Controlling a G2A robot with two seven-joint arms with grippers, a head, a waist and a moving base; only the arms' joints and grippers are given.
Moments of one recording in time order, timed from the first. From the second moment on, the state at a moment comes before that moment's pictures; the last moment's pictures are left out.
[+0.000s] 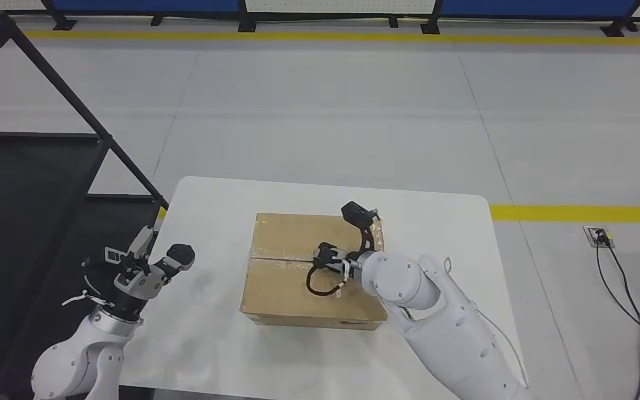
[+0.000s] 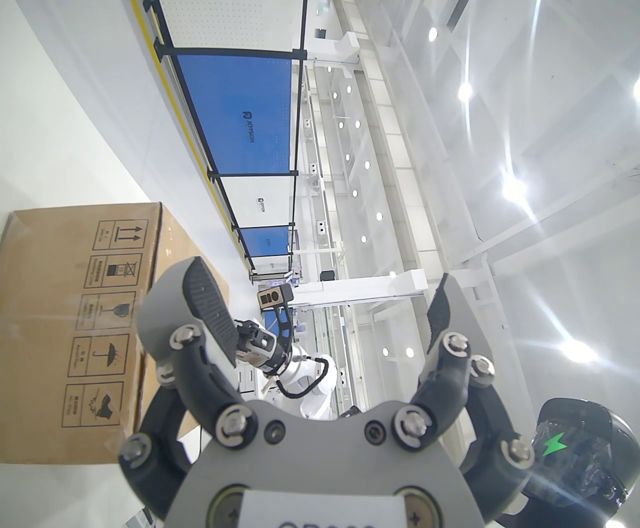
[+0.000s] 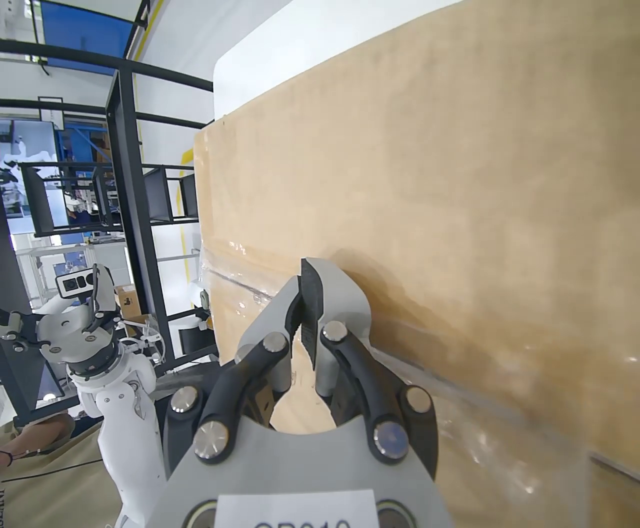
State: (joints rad) left arm 1.34 -1.18 -1.80 -1.64 -0.60 -0.16 -0.70; right arm -0.74 -1.38 0.96 -1.46 -0.32 0.48 0.69
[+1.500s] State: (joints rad) left arm 1.30 -1.15 -1.77 -1.62 -0.57 -0.14 -0.68; right arm -1.36 -1.29 1.55 -1.82 -0.09 0.12 0.39
